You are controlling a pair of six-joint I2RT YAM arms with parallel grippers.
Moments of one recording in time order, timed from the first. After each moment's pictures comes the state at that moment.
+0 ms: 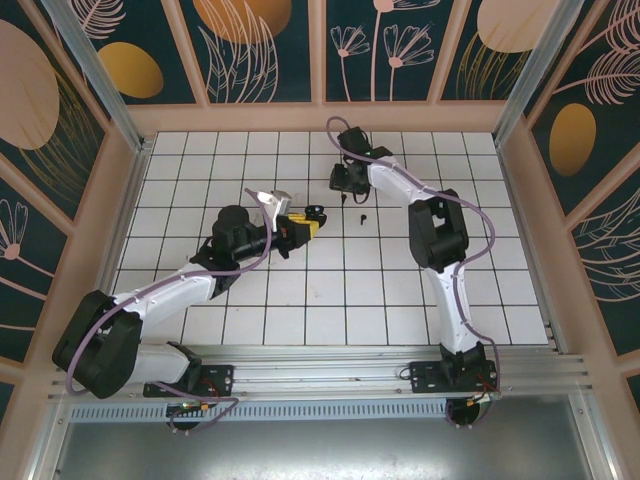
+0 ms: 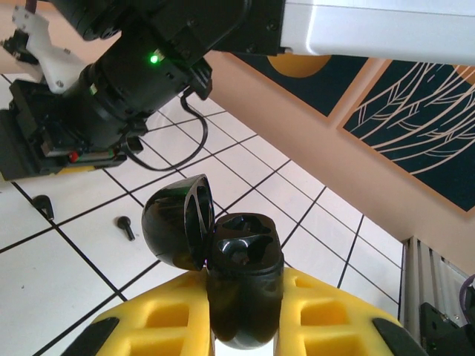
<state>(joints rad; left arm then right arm) -0.57 1.33 0.64 0.52 0.53 -0.38 0.47 2.32 1.97 -0.69 -0.02 0.49</state>
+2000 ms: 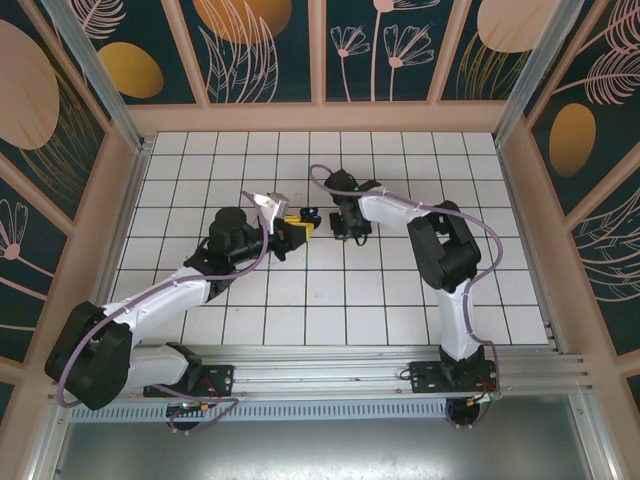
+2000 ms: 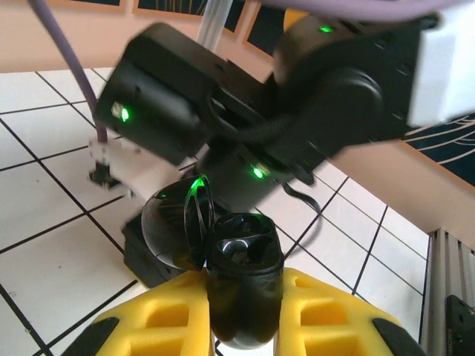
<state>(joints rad) -0.57 1.26 0.63 0.41 0.48 -0.32 0.63 2.07 1.48 -0.72 0.04 0.43</state>
